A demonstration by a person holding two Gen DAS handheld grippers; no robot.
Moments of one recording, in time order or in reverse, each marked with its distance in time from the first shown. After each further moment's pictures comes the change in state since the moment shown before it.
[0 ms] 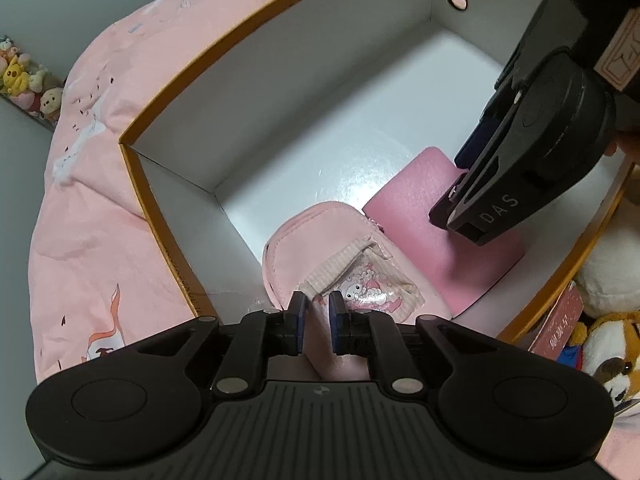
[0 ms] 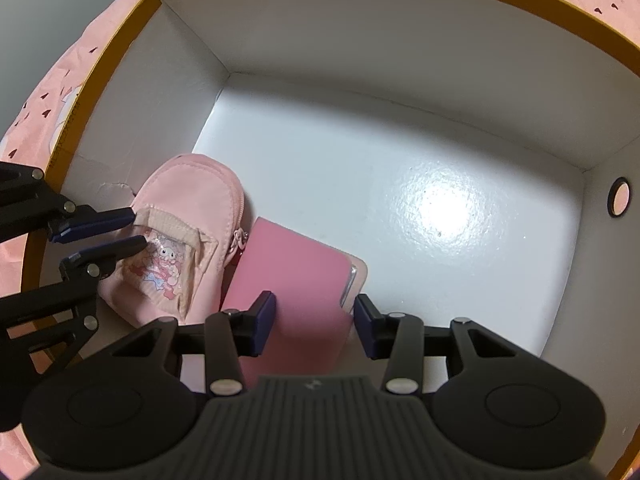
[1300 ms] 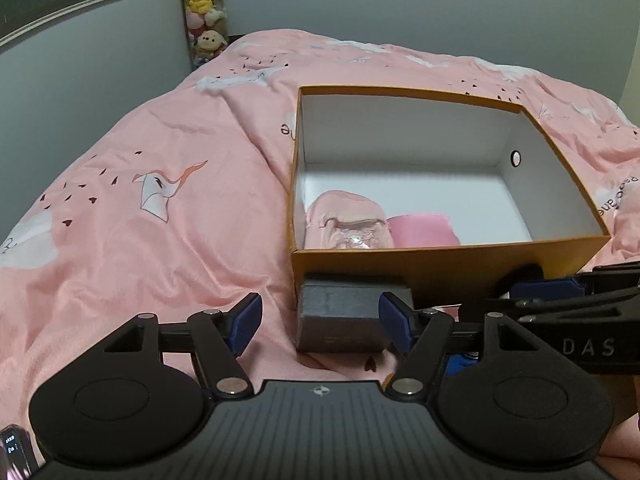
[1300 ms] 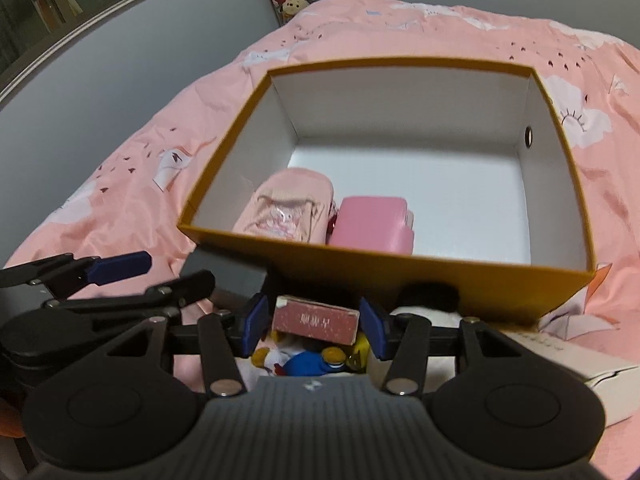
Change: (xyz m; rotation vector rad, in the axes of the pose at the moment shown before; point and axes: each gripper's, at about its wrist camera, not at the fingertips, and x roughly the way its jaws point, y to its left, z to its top) left arm -0.084 -0.025 -0.114 -0.682 -0.305 0.063; right arm -0.085 0.068 -0.153 0.110 -0.407 0.010
